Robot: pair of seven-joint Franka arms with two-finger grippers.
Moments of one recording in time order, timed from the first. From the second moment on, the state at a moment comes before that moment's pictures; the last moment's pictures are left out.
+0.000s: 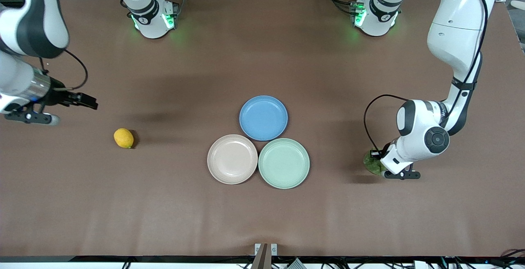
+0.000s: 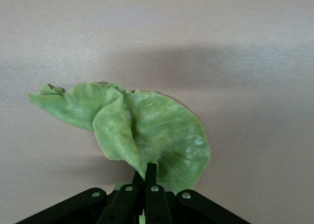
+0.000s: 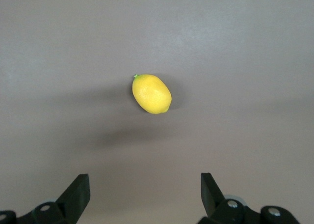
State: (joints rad) left arm -0.05 0.69 -0.08 -1.71 -0.02 2.36 -0.07; right arm -0.06 0.04 -0.03 -1.97 0.00 1.91 0.03
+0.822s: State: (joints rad) left arm -0.26 0.61 -0.09 -1.67 -0.02 2.36 -0.29; right arm -0.05 0.22 -0.02 -2.02 0.00 2.15 0.03
